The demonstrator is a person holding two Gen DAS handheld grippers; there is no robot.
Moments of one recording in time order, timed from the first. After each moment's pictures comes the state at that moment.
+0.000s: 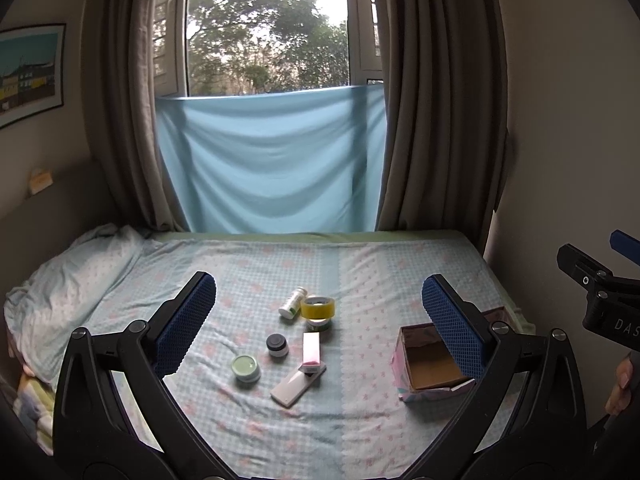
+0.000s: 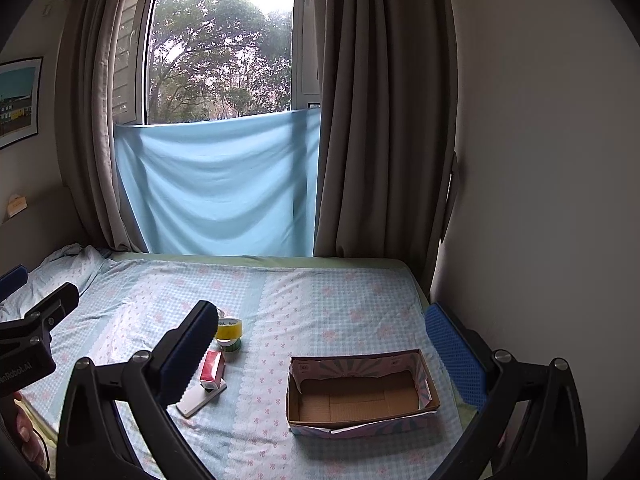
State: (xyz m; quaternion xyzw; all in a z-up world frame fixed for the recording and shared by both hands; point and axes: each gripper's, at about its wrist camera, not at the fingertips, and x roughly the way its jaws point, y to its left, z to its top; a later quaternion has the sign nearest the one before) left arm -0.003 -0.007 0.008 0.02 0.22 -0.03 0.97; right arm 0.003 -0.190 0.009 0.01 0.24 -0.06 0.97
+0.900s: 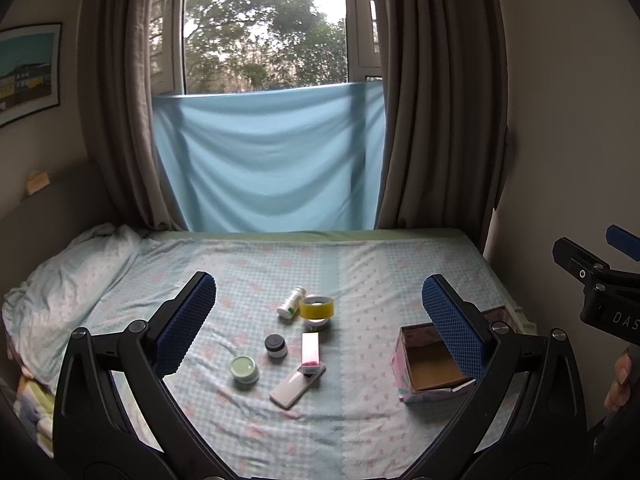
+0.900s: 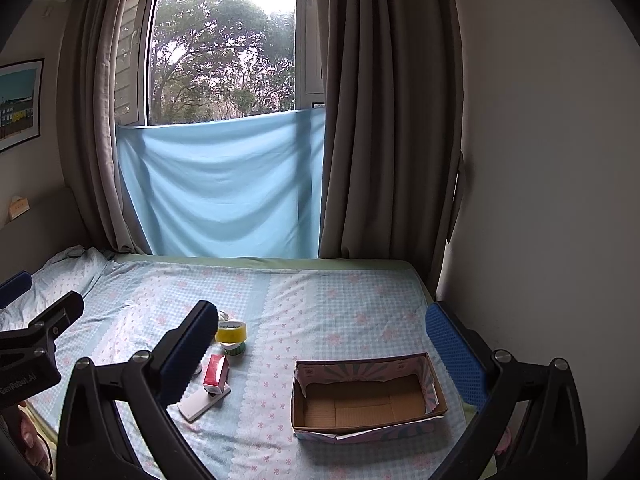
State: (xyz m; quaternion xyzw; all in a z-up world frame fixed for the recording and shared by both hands) left arm 0.005 -0.006 0.001 0.02 0.22 -0.03 0.97; right arm 0.013 -0.188 0.003 0.01 0.24 -0.06 0.97
